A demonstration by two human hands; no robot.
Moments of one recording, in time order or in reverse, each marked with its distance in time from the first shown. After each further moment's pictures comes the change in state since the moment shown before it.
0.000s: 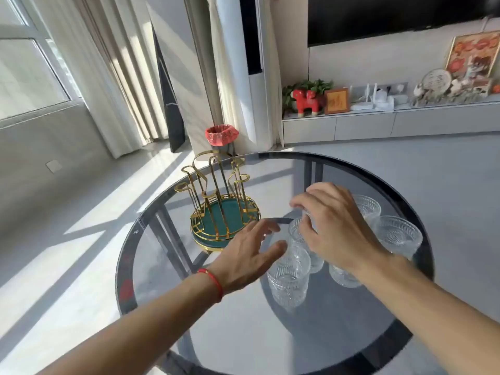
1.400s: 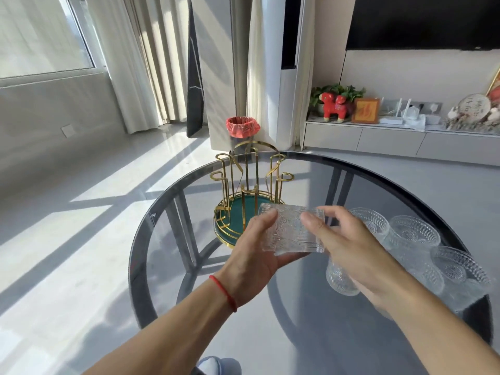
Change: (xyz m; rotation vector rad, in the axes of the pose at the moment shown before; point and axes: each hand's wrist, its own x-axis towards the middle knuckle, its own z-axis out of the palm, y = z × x) left_hand 0.001 -0.038 -0.015 -1.502 0.135 -0.135; right_hand 0.028 -0.047 0.034 0.867 -0.274 0.715
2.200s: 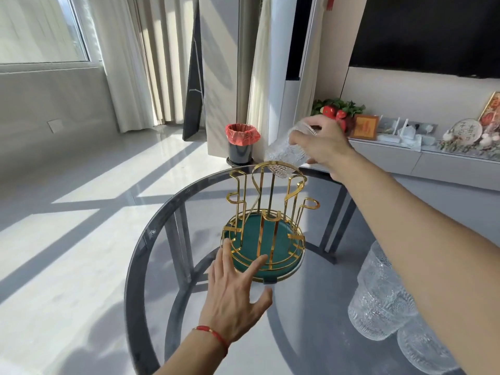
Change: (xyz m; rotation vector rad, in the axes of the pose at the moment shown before) left_hand 0.013 -0.035 -0.124 1.790 0.337 0.144; right_hand 0.214 -0.122 0.030 -0.176 0.219 -0.279
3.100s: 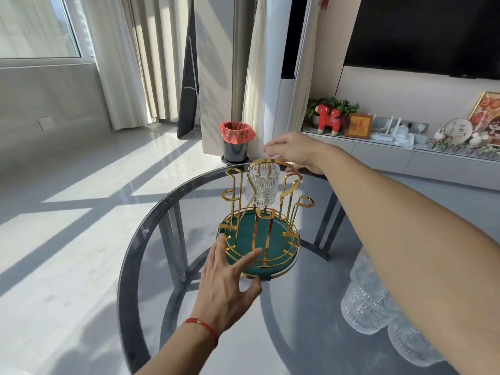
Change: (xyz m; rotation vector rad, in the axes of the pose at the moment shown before) left_hand 0.002 0.008 -0.026 -0.121 -0.013 -0.006; right_hand 0.026 0.012 0.022 -0.210 -0.464 0.048
